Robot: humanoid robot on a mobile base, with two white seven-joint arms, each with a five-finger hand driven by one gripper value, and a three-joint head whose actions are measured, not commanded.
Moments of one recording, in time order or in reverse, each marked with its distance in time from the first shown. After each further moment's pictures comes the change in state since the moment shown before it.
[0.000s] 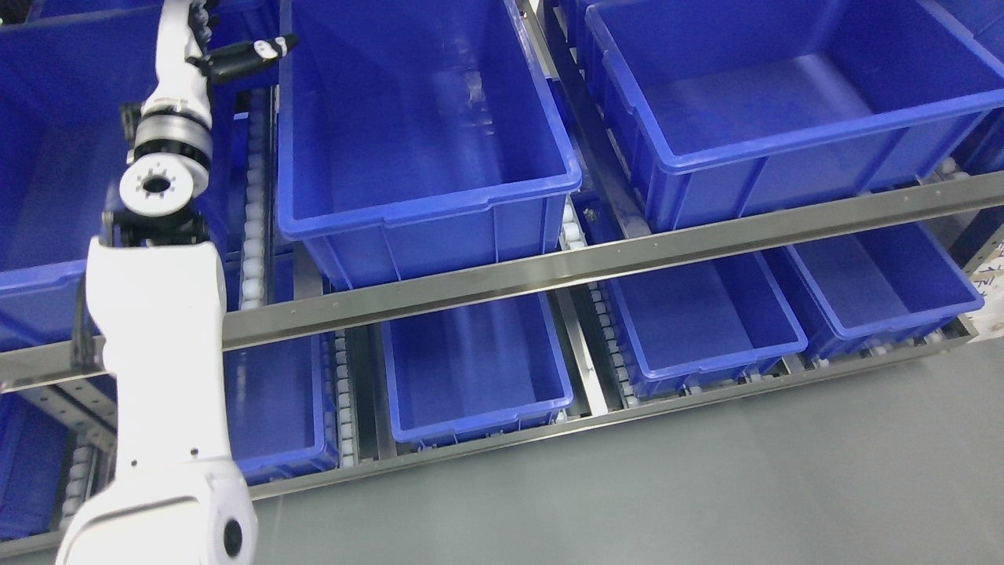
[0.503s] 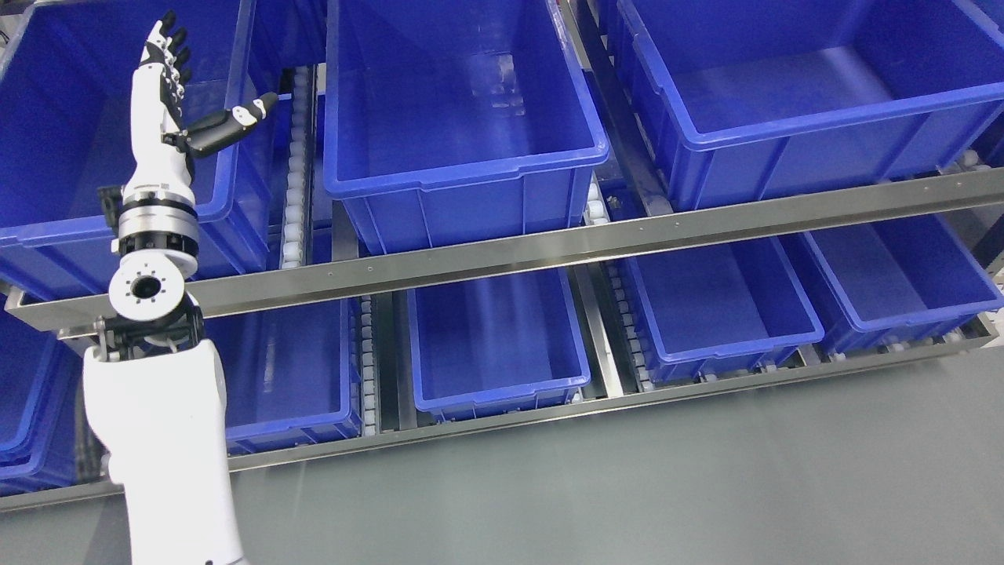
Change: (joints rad) left arm 0.251 -0.018 0.004 -0.346 0.029 0.030 0.004; right arm 0.000 0.000 0.000 0.000 0.000 0.000 0.000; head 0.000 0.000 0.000
